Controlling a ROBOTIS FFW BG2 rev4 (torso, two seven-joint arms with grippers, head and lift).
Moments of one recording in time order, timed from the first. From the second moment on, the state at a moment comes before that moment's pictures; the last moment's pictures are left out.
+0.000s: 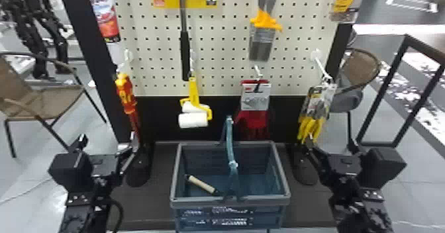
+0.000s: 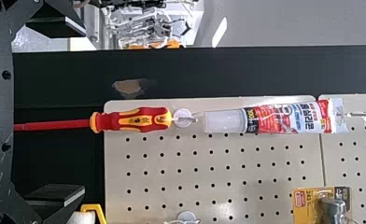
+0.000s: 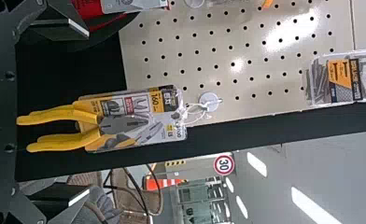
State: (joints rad) left arm 0.12 0.11 0.02 -1.68 0.03 -0.23 0.13; right arm 0.07 0.00 0.00 -1.65 -0.14 -0.13 -0.01
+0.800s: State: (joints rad) left arm 0.12 0.11 0.01 -1.68 0.03 -0.23 0.13; right arm -0.04 -0.03 0.00 -2.00 -0.15 0.44 0.05
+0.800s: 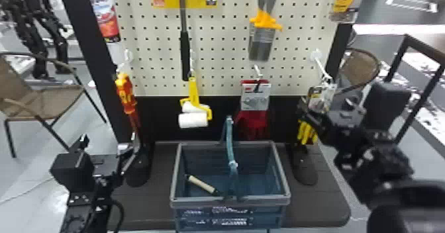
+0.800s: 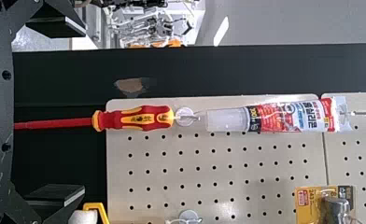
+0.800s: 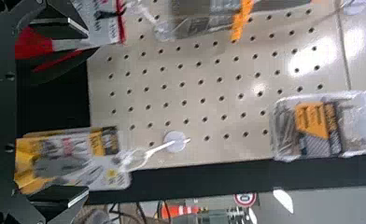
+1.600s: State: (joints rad) left arm 0.11 0.11 0.01 -1.68 0.03 -0.21 0.13; right arm -0.38 -0.08 -0.06 -1.89 -0.24 0.64 0.30
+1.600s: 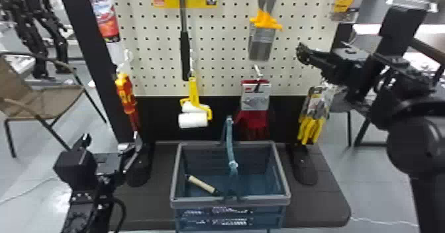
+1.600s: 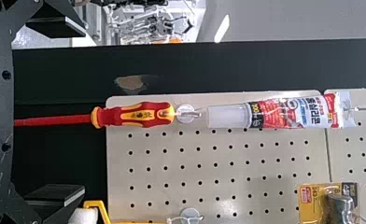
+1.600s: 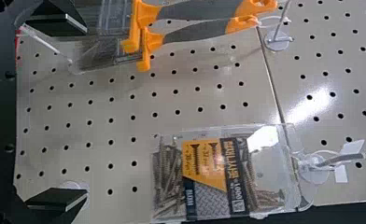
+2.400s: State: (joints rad) left arm 0.10 0.12 -0.01 -1.67 0.02 -0.19 0.13; right arm -0.58 -0.12 0.08 -1.75 -0.43 0.65 0.38
